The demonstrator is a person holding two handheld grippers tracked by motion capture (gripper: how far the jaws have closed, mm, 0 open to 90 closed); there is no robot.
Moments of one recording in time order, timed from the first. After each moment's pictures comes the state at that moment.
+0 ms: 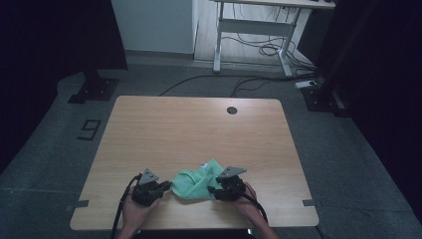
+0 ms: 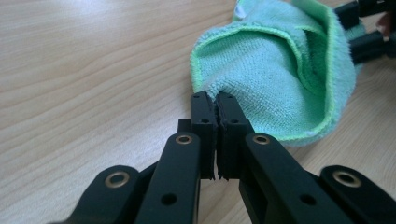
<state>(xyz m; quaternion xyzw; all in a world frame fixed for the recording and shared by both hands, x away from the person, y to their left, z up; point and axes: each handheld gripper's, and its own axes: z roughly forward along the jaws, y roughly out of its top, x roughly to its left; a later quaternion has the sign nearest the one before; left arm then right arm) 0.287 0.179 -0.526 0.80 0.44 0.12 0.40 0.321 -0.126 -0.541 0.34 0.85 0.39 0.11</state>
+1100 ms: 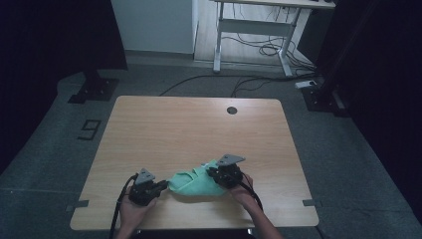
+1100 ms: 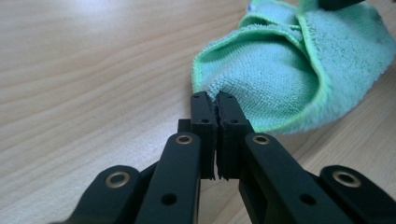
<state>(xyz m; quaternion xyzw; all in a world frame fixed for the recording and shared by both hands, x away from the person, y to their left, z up) 0.289 0.188 -0.524 0.78 0.45 0.12 0.41 0.348 -0.118 -0.510 0.33 0.83 0.43 0.13</state>
